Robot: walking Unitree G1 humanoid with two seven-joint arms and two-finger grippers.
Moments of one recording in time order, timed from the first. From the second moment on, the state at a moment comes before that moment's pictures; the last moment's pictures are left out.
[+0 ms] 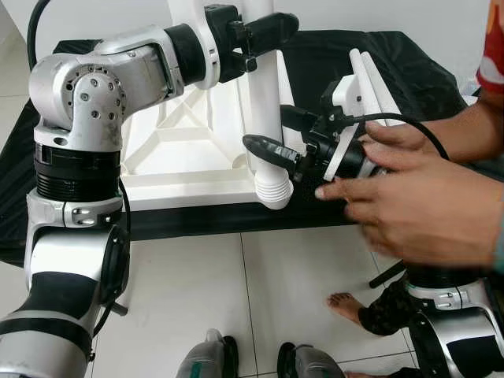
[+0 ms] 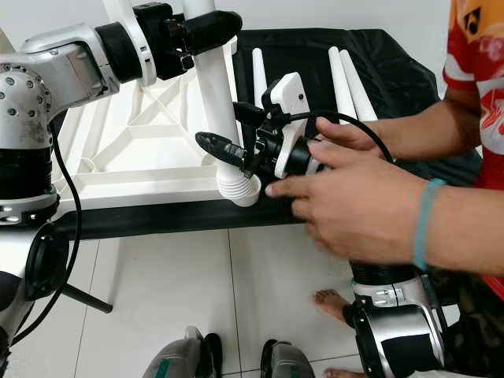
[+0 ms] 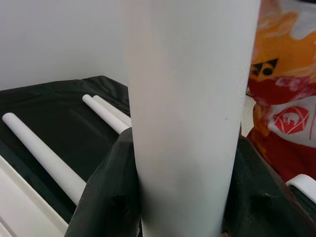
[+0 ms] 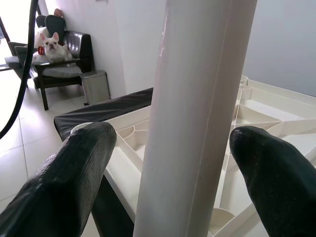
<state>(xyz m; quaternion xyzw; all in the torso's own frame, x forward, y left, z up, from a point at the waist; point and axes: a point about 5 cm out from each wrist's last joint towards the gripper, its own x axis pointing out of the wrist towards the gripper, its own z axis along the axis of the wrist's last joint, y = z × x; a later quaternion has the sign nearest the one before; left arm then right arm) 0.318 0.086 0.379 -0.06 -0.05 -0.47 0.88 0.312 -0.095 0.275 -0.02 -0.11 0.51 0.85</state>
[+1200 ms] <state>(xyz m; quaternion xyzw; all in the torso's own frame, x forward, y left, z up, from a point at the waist) 0.310 0.076 0.374 -0.05 -0.05 -0.49 0.87 0.312 -0.092 0.275 -0.01 -0.11 0.51 0.85</state>
